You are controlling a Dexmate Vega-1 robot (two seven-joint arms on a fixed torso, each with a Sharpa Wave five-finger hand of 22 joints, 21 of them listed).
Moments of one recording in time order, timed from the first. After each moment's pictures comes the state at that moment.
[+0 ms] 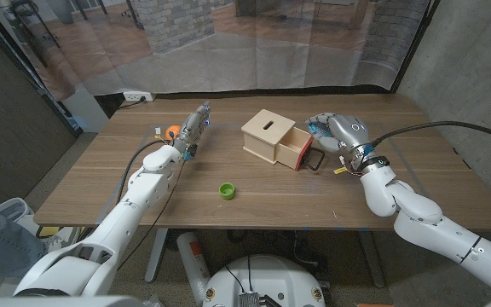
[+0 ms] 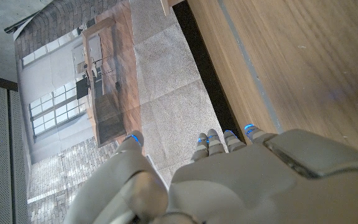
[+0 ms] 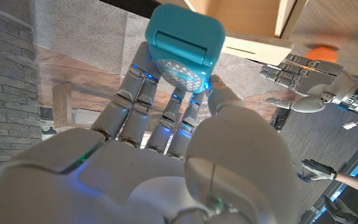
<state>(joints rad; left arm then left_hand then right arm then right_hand) 0.77 0.36 0.21 -1.24 -0.39 -0.10 -0.17 0.27 -0.08 0.37 0.08 0.33 -0.04 0.03 0.20 0.18 -0.06 -0.03 0.20 0.19 -0.15 0.00 0.19 0.18 -0.17 -0.03 0.20 0.18 -1.12 -0.90 -0.46 -1.97 -0.69 -0.20 -0.51 0.85 0.02 0.49 -0.15 0.19 0.74 -0.22 0.23 0.21 0.69 -0.19 0.36 0.24 0.85 -0.05 0.32 0.36 0.74 -0.07 0.71 0.29</state>
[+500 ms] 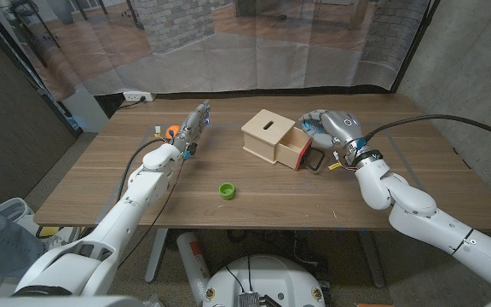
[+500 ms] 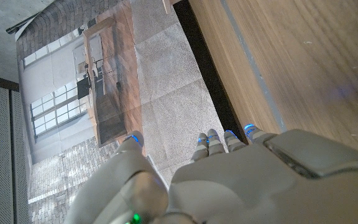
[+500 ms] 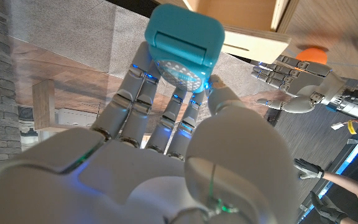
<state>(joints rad) 0.76 0.36 0.21 -1.23 -0.39 -0.11 -0.18 0.27 -0.07 0.37 0.08 0.33 -0.04 0.03 0.20 0.18 -0.06 -0.03 0.20 0.19 -0.15 0.01 0.19 0.18 -0.17 -0.03 0.20 0.18 -1.05 -0.88 -0.49 -1.96 -0.72 -0.17 -0.45 0.85 0.02 0.49 -0.15 0.19 0.74 -0.22 0.23 0.21 0.70 -0.19 0.36 0.23 0.86 -0.04 0.32 0.36 0.74 -0.07 0.73 0.29</state>
